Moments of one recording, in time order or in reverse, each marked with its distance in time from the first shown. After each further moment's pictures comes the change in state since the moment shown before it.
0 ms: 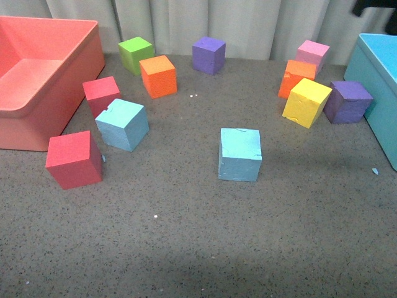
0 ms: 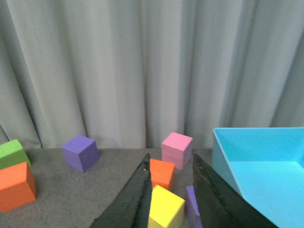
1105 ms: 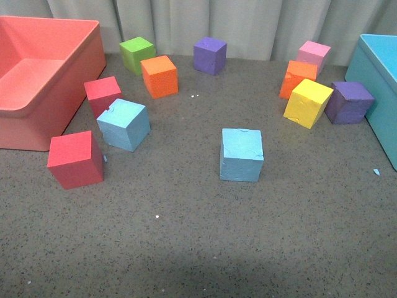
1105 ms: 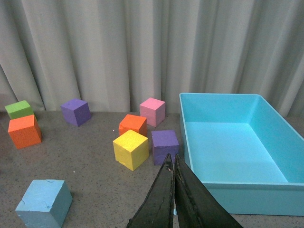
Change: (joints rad) left arm 0.000 0.000 0.000 0.000 -0.001 0.000; right arm -0.272 -1.023 -0.435 -0.636 -0.282 -0.013
